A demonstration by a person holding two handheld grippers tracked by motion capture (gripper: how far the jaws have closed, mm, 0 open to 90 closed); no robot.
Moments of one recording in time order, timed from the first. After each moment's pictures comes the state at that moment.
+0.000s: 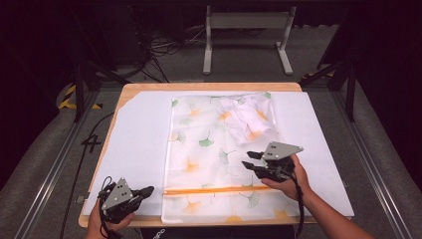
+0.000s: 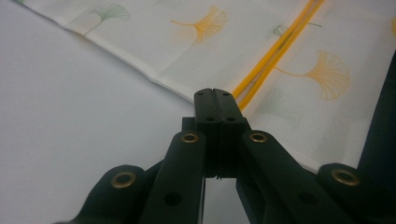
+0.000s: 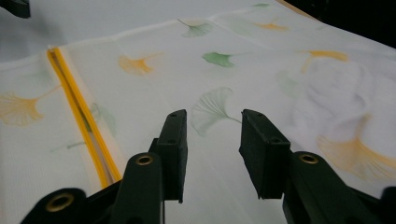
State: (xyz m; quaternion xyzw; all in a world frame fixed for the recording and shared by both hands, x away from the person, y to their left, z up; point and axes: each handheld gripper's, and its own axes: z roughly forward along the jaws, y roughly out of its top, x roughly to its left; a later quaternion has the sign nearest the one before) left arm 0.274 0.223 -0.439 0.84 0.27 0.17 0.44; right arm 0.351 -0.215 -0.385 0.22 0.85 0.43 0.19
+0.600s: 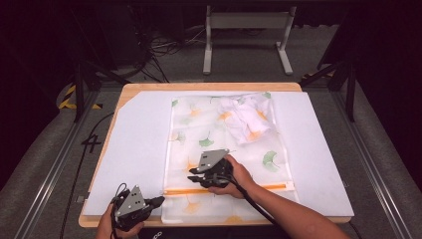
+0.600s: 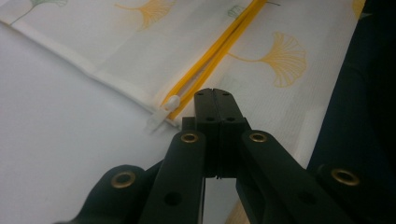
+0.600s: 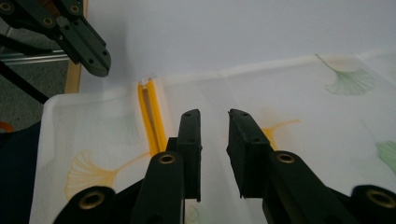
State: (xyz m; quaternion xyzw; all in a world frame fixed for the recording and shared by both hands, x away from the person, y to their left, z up) left arm 0.264 0.197 -0.448 0.87 0.24 0.14 0.42; right arm 0.358 -0.073 -0.407 0.09 0.90 0.41 0.09
